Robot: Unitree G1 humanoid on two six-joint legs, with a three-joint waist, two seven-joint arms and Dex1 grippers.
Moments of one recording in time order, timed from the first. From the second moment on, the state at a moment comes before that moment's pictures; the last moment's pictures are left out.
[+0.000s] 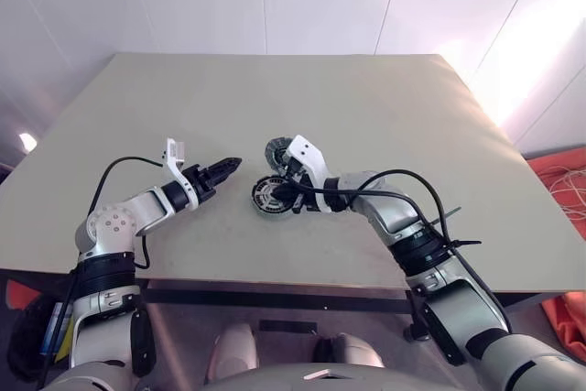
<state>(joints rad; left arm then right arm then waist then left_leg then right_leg) -0.43 0.33 0.40 0.19 -0.96 1.11 -0.41 -0.61 -0.25 0.36 0.18 0.14 0.65 0.84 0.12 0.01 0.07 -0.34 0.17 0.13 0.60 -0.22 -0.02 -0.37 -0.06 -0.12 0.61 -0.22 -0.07</state>
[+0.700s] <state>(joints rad) -0.42 0.34 0.41 0.19 -0.96 1.10 -0.42 -0.67 -0.64 0.35 0.11 0.08 0.29 1.18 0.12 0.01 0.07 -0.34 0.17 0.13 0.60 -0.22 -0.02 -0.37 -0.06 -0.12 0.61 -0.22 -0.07</state>
